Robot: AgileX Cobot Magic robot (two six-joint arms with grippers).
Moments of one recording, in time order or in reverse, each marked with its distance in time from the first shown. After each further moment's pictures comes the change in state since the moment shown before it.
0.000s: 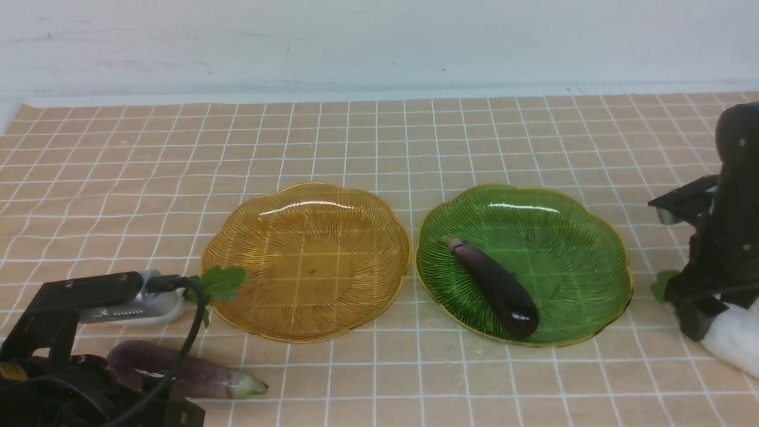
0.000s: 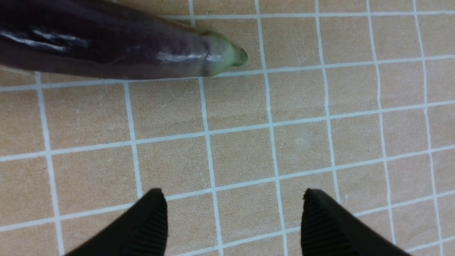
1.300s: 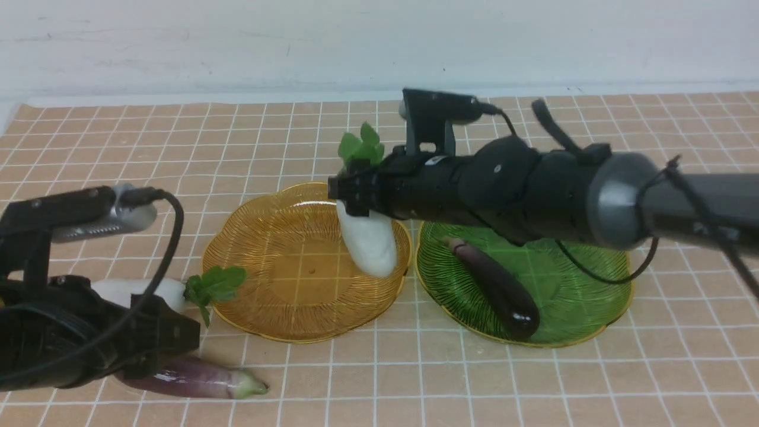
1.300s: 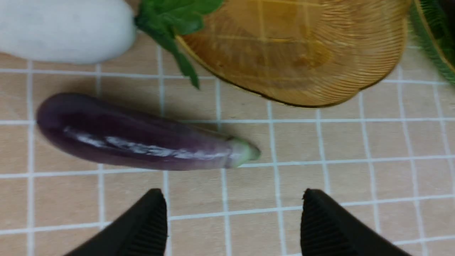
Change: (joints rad) right arm 0.575 -0.043 -0.070 1.102 -0.885 -0.414; left arm 0.000 0.001 -0.152 0.142 -0.034 -0.182
